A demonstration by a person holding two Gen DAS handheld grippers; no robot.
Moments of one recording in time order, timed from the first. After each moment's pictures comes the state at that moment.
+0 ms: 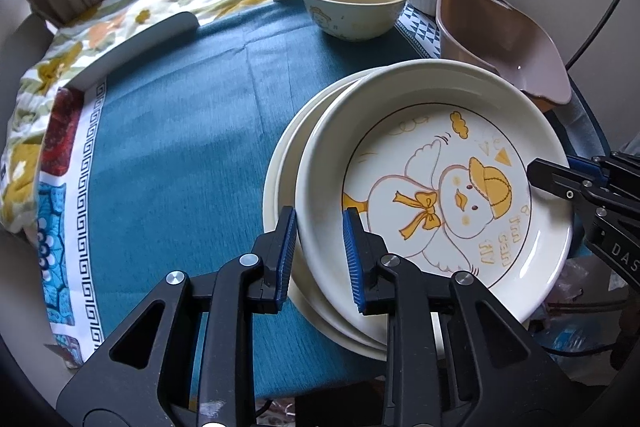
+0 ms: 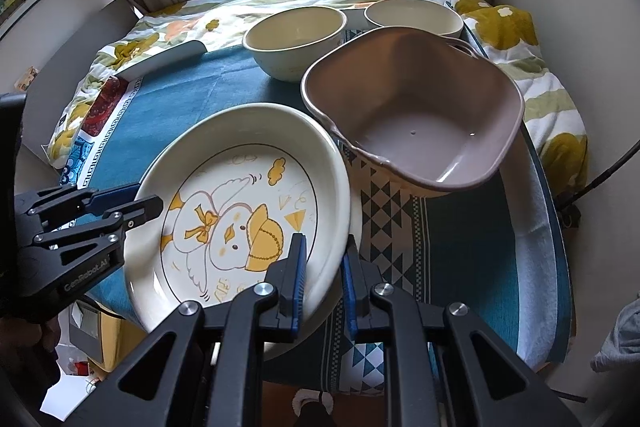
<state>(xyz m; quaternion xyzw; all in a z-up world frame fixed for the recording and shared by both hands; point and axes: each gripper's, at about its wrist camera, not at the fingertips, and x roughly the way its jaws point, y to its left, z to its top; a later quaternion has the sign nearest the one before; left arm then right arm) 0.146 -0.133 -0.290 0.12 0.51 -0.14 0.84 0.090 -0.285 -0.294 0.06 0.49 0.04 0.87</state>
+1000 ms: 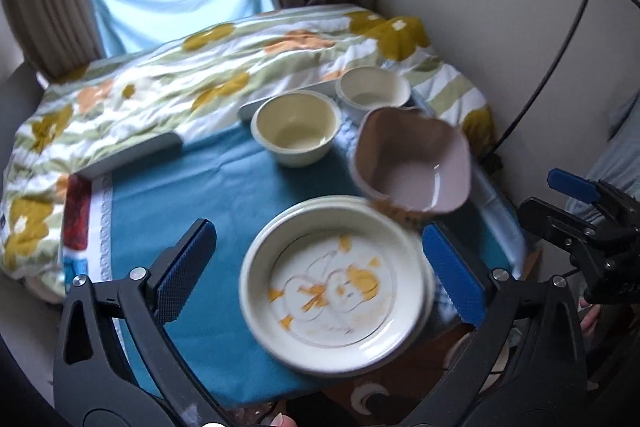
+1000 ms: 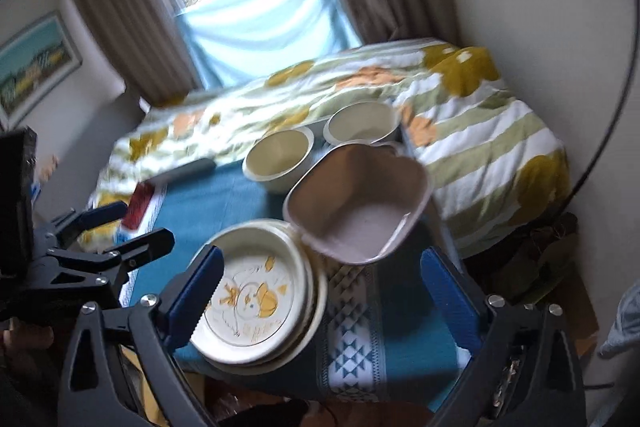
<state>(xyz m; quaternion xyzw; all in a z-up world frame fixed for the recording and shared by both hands) 0.138 -0.185 -0.164 0.11 0.42 -0.21 0.88 0.040 -0.357 -0.194 0.16 0.37 0.02 0.92</state>
